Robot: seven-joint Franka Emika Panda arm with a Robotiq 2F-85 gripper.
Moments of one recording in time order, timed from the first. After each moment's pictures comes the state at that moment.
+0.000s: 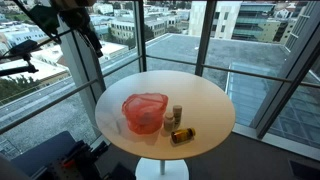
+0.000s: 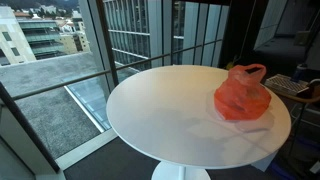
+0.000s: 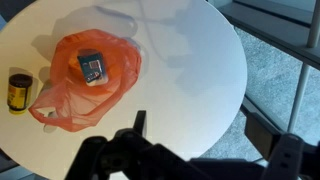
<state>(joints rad) 0.13 -0.76 0.15 -2.64 0.27 2.22 0.26</state>
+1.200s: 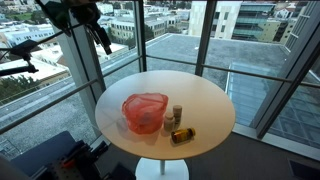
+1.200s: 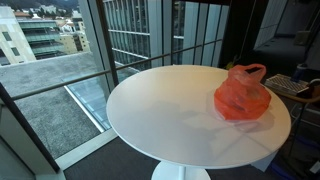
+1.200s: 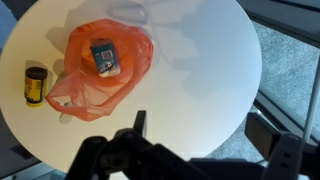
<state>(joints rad) 0.06 -0.68 0.15 -2.56 0.24 2.21 0.27</state>
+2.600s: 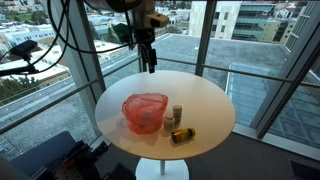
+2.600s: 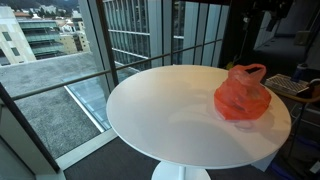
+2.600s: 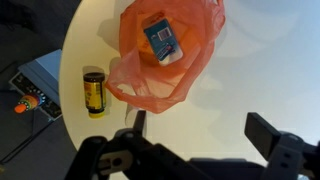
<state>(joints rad) -0.07 -0.14 0.04 -2.22 0.04 2.17 0.43</state>
